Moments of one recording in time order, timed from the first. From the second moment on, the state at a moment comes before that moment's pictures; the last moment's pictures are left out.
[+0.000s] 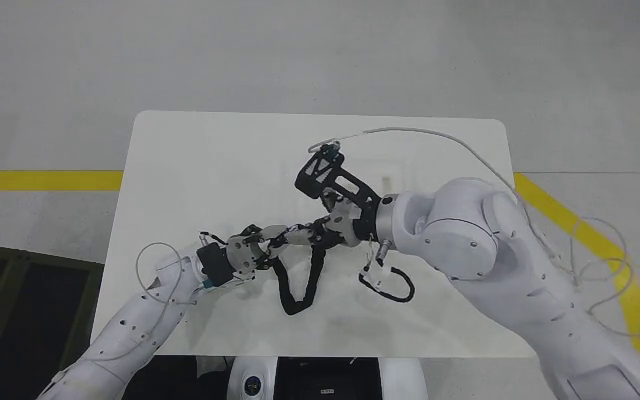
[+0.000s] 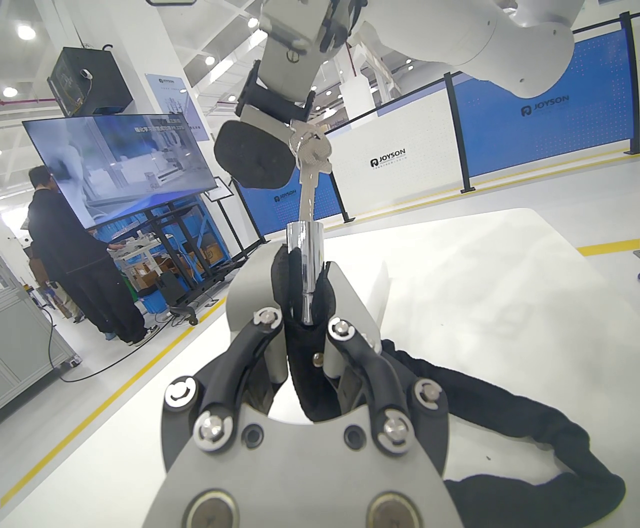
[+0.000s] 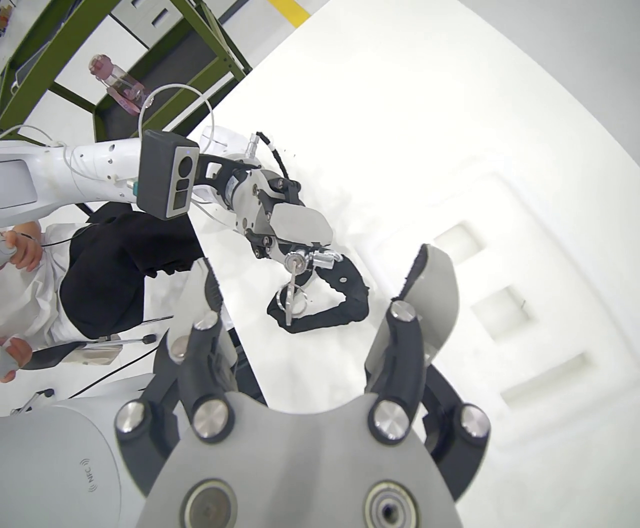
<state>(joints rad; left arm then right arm) 1.18 -0.94 -0.97 -1.36 1.69 -0.36 1.14 -0.74 -1.12 0.90 -2.03 -0.46 0.01 1.14</state>
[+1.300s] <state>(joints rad) 1.22 -0.95 -1.01 -1.39 1.59 -0.56 1.02 -0.86 -1.08 0.94 -2.08 -0.71 -0.40 1.03</state>
